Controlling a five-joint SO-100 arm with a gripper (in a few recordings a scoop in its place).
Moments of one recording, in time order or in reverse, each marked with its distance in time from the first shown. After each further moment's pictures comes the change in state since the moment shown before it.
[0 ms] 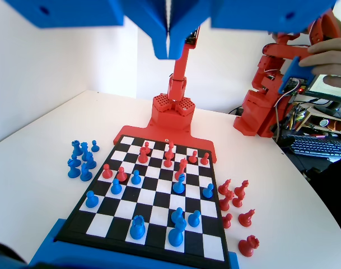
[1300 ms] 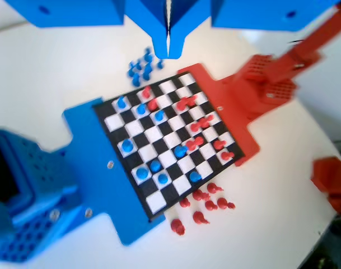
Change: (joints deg) arm -3.4 -43.9 -22.9 10.5 -49.3
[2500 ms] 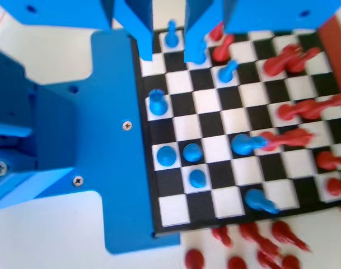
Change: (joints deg) arm -2.9 -7.8 41.4 -33.8 -16.3
